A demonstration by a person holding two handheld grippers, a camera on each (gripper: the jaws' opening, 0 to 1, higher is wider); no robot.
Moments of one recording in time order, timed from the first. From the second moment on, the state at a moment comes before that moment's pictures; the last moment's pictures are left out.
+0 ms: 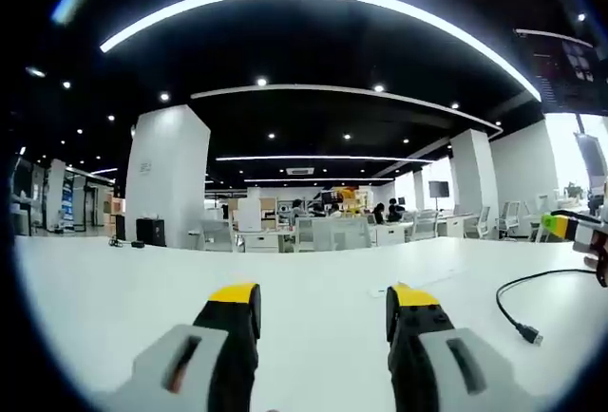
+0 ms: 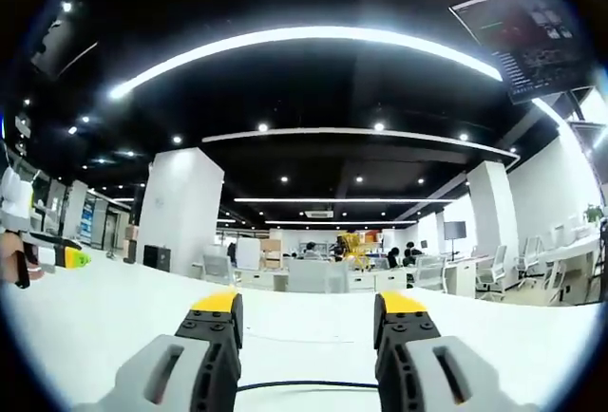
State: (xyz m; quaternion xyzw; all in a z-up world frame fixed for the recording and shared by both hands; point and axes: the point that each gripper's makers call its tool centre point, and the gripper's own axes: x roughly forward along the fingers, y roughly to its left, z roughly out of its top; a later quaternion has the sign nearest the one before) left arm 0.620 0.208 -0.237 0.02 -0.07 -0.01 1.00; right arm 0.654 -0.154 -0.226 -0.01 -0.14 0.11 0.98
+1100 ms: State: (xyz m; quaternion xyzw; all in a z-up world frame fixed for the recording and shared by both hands) left arm 0.620 0.203 -0.240 0.06 -0.06 -0.01 1.00; right arm 0.655 -0.149 -0.232 -0.01 -0.13 0.12 0.98
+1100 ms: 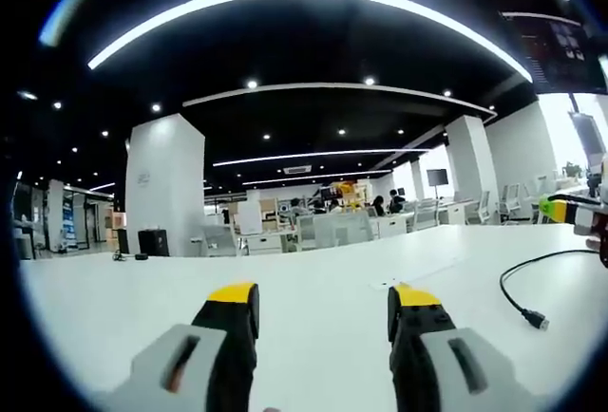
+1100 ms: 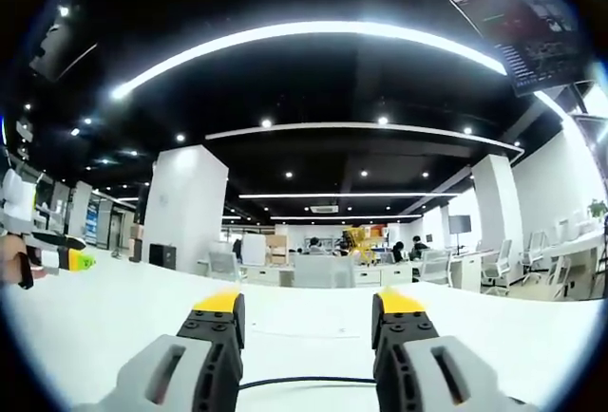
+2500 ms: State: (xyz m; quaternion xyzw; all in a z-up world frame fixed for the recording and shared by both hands) left arm 0.621 0.193 -0.243 0.06 -0.05 -0.02 1.00; right arm 0.678 -0.109 -0.296 0.05 0.04 0.21 0.98
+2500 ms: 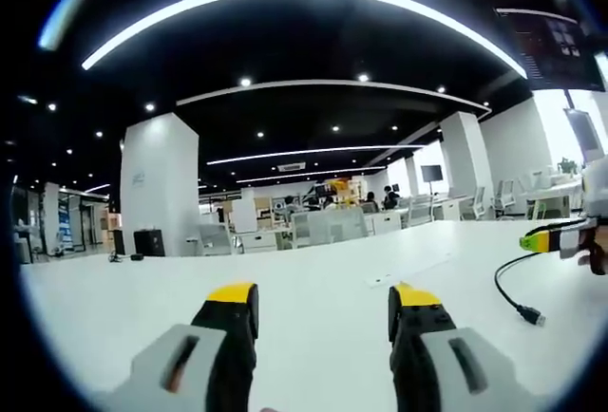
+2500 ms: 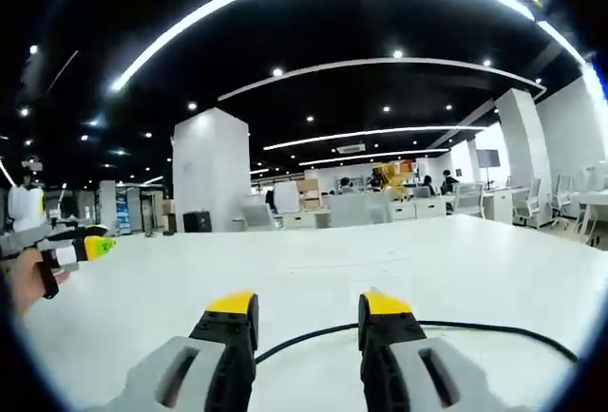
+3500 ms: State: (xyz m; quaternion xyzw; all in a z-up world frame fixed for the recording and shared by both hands) left arm 0.611 0.182 -0.230 0.07 -0.06 -0.04 0.99; right arm 0.699 -0.067 -0.361 0.07 0.21 0.21 0.95
